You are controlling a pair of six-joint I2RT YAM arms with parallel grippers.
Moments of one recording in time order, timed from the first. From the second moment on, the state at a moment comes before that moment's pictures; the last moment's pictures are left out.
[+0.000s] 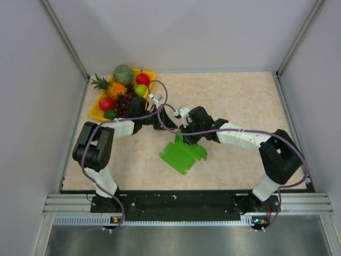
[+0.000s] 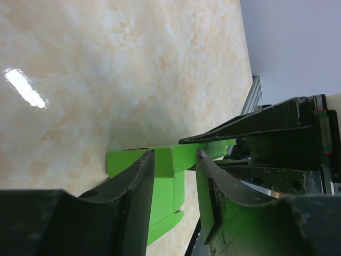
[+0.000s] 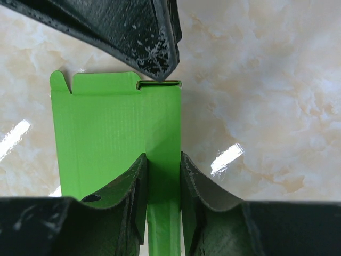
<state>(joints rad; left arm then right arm) -0.31 1.79 0.95 0.25 0.90 -0.62 0.74 1.63 1.04 -0.26 -0.17 -0.03</state>
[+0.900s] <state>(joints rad) -0.35 1.79 0.92 0.20 0.91 -0.49 0.74 1.63 1.04 -0.26 -0.19 -0.03</state>
